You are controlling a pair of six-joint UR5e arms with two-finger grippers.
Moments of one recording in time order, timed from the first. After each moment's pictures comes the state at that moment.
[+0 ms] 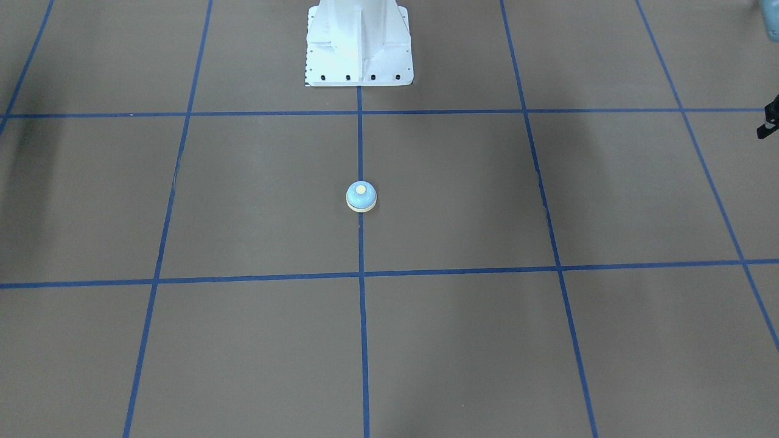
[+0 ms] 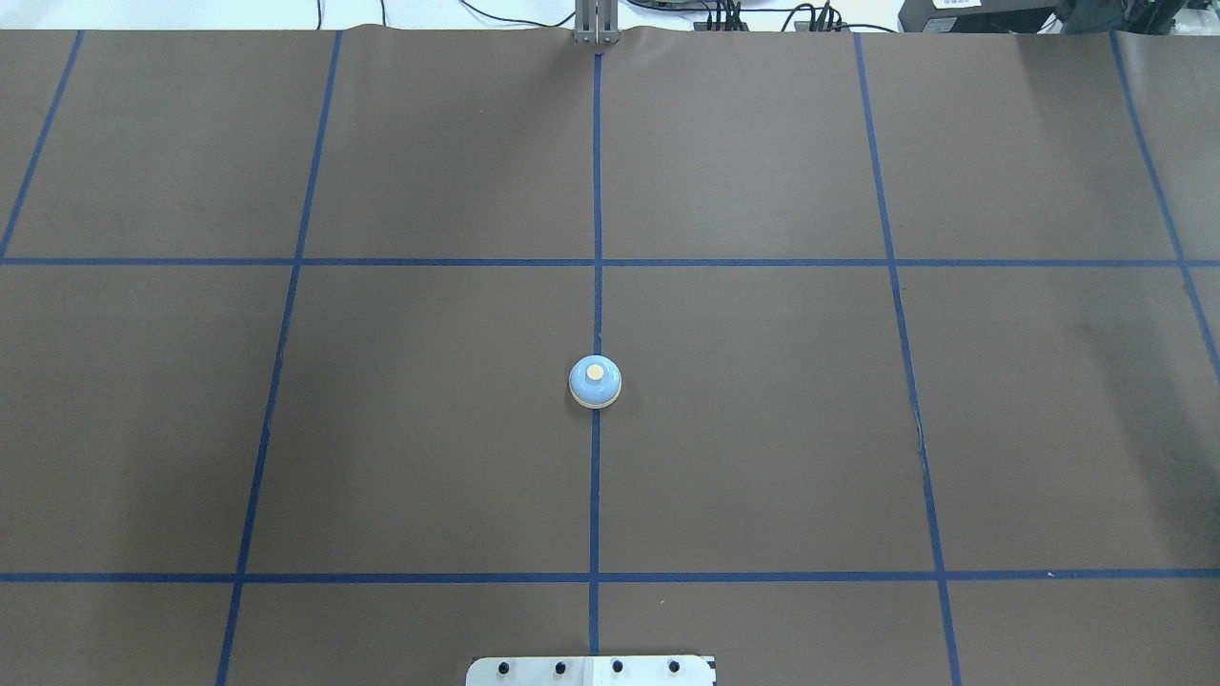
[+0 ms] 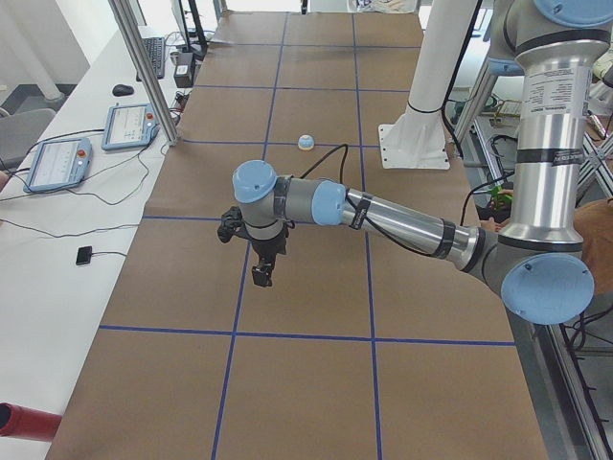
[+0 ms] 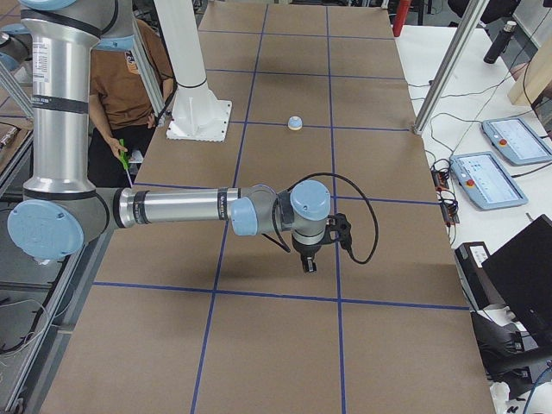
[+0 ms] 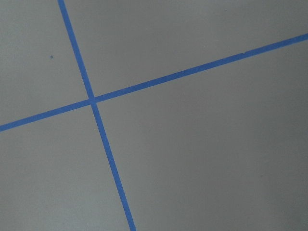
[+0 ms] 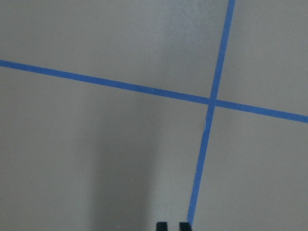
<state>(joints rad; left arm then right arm) -1.45 -1.56 -1.88 -1.36 -2.34 0.14 1.50 -1.66 1.73 -1.49 2.38 -0.01</state>
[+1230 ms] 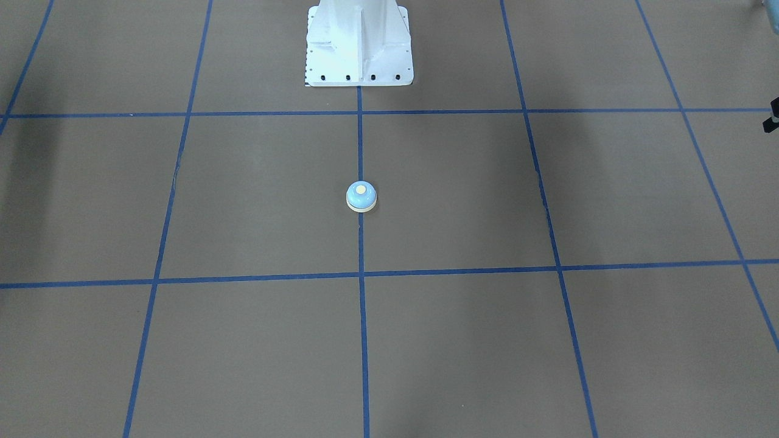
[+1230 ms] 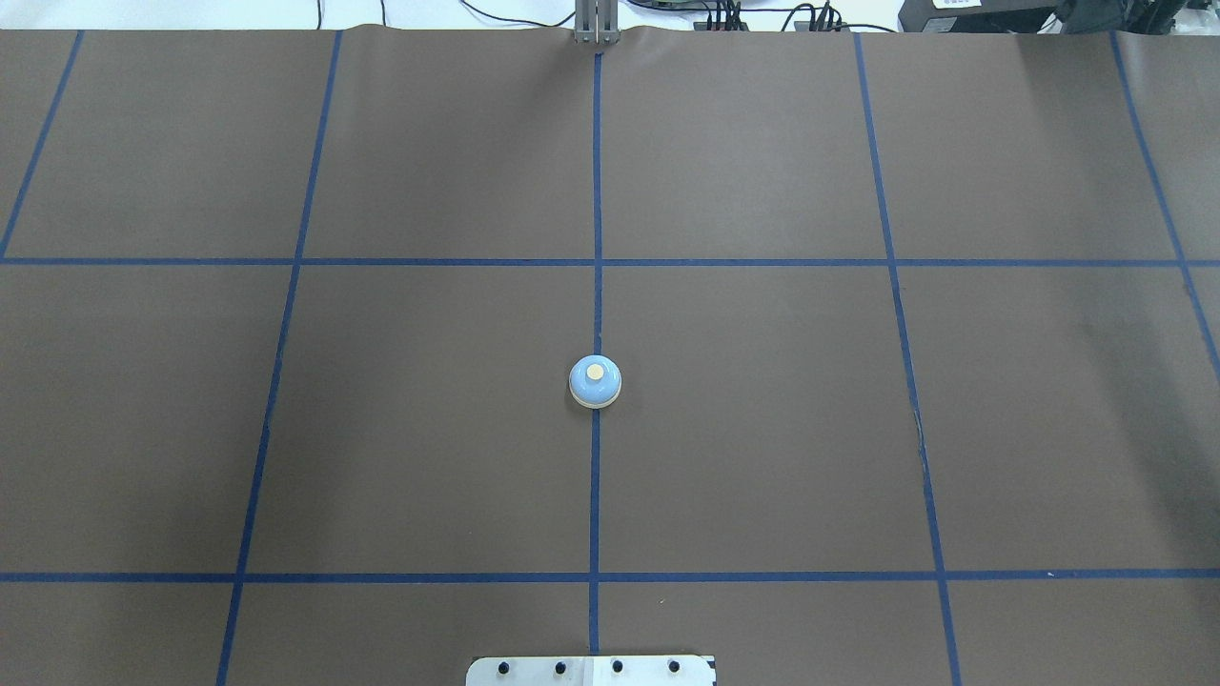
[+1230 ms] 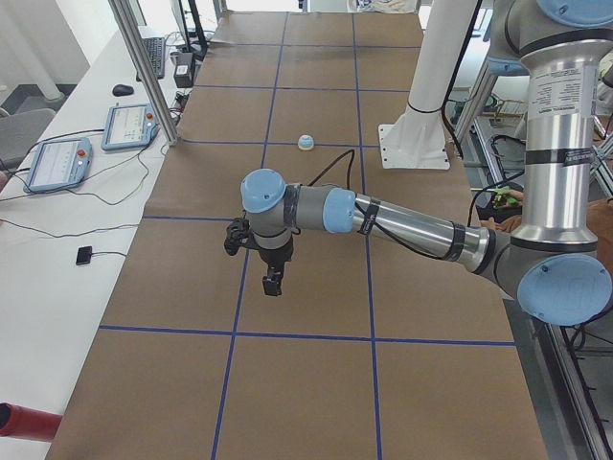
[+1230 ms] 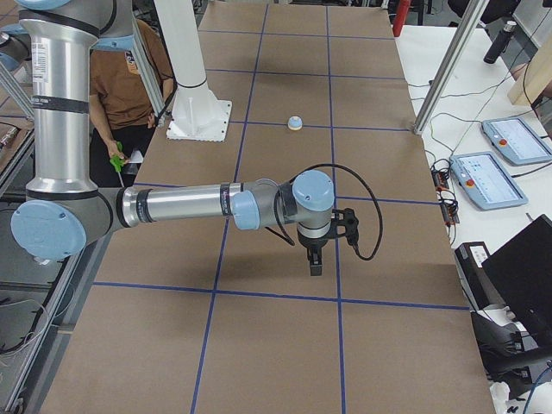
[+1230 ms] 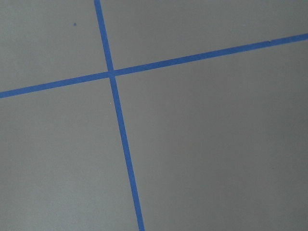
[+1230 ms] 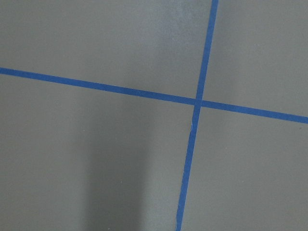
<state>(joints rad) -1.47 -1.52 -1.90 -1.36 -2.35 0.06 1.53 -1.63 1.76 -1.50 2.37 0.10</state>
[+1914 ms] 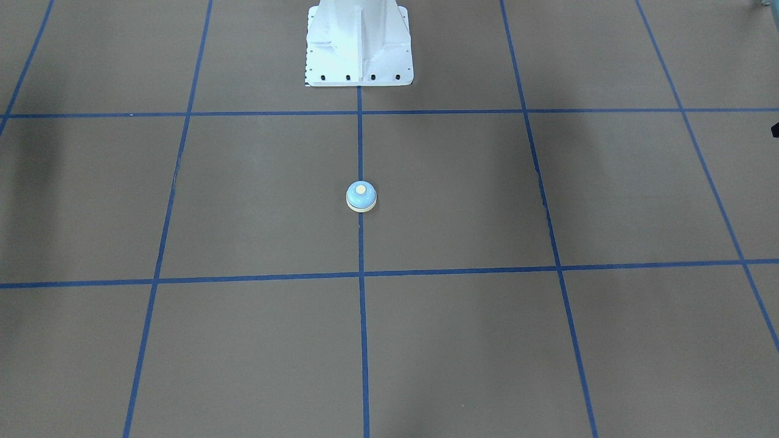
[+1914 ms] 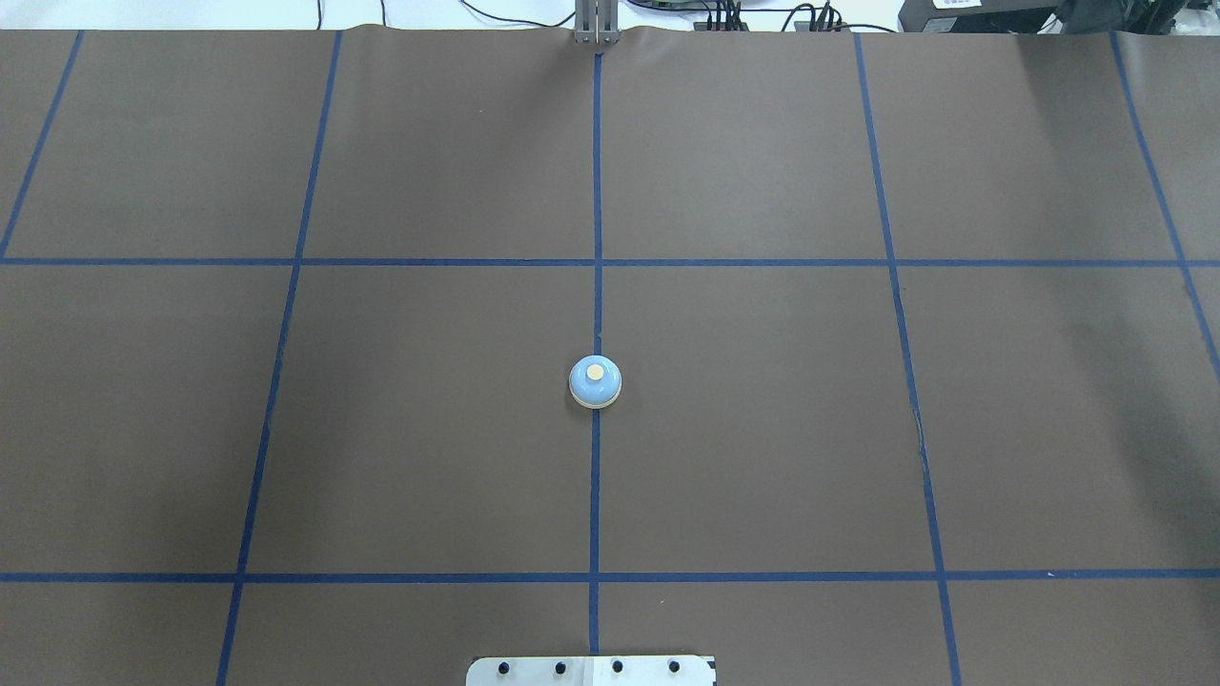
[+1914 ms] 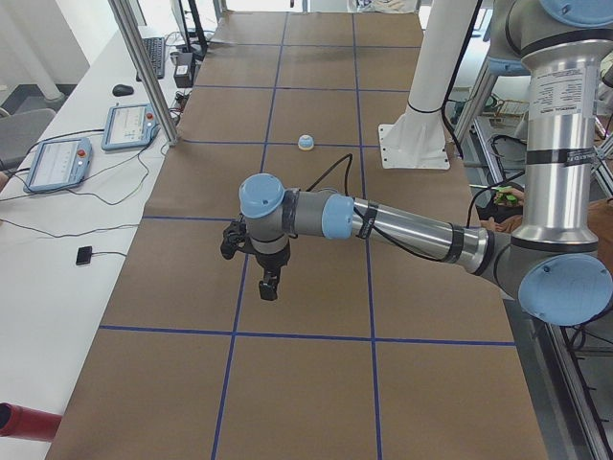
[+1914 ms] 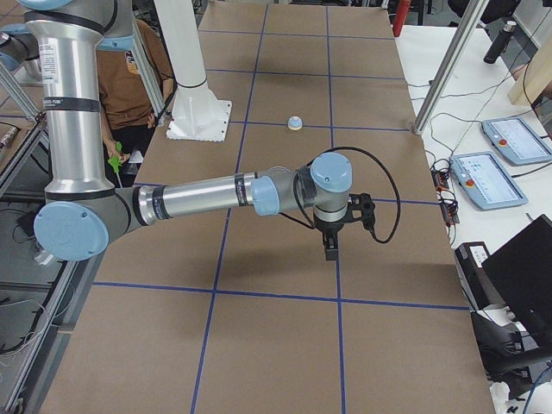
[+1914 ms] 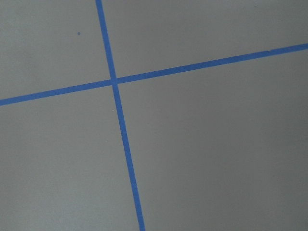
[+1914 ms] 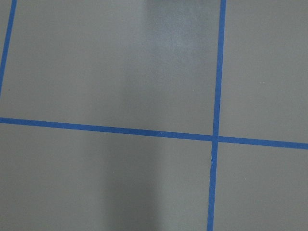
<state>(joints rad) -1.50 -1.52 -1.84 -1.43 -2.34 0.07 1.51 -1.54 1.74 -1.54 2.37 0.14</state>
